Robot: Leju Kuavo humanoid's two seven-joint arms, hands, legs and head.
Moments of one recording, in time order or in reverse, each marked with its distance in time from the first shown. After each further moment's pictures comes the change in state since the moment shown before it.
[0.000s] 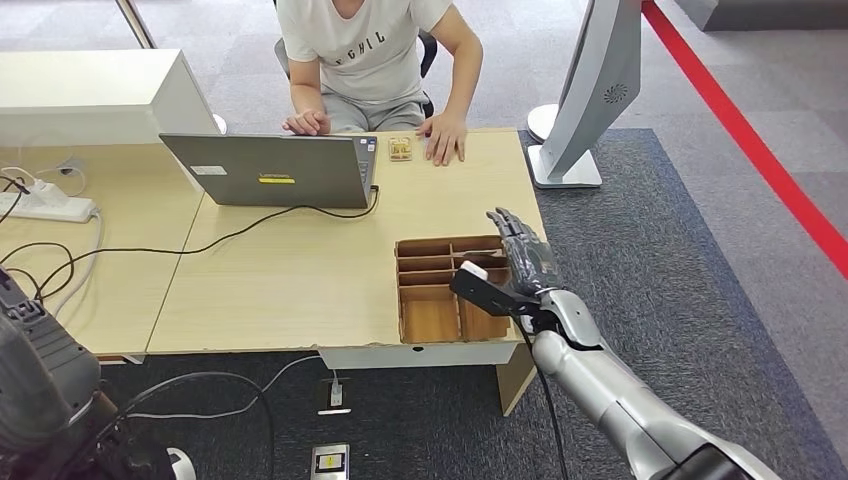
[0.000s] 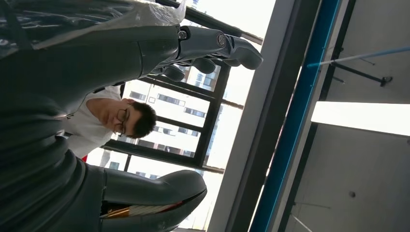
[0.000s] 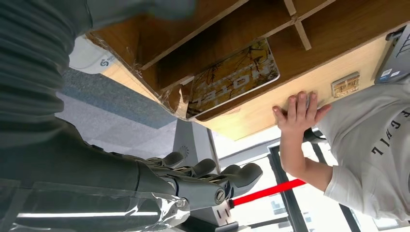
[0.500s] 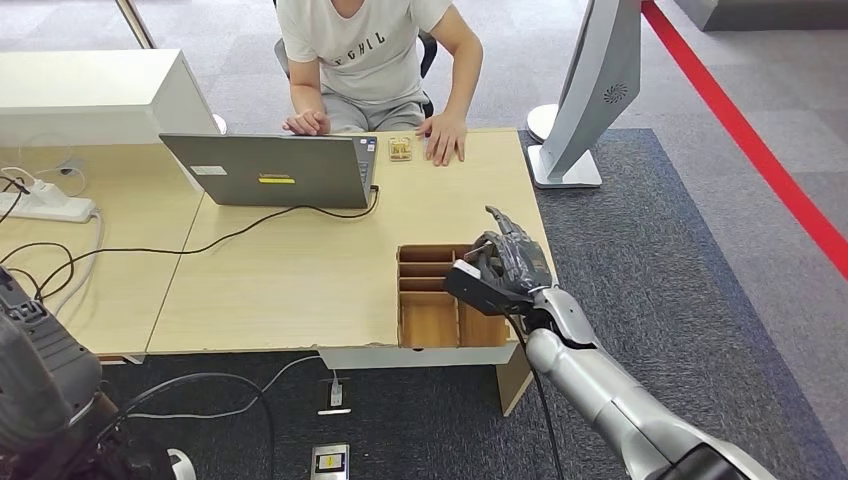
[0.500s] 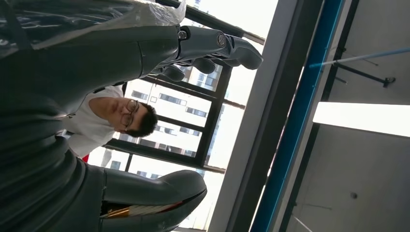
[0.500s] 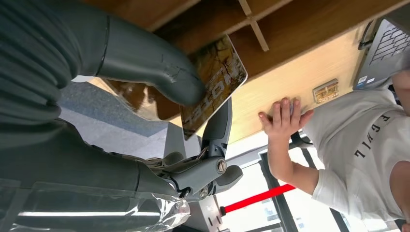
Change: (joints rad) left arm 0.004 0.000 0.000 0.000 0.007 0.000 0.000; right arm -0.001 0.016 0.004 -0.023 -0.025 0.032 -0.014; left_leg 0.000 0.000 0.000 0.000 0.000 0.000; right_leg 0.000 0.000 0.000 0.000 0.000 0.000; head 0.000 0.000
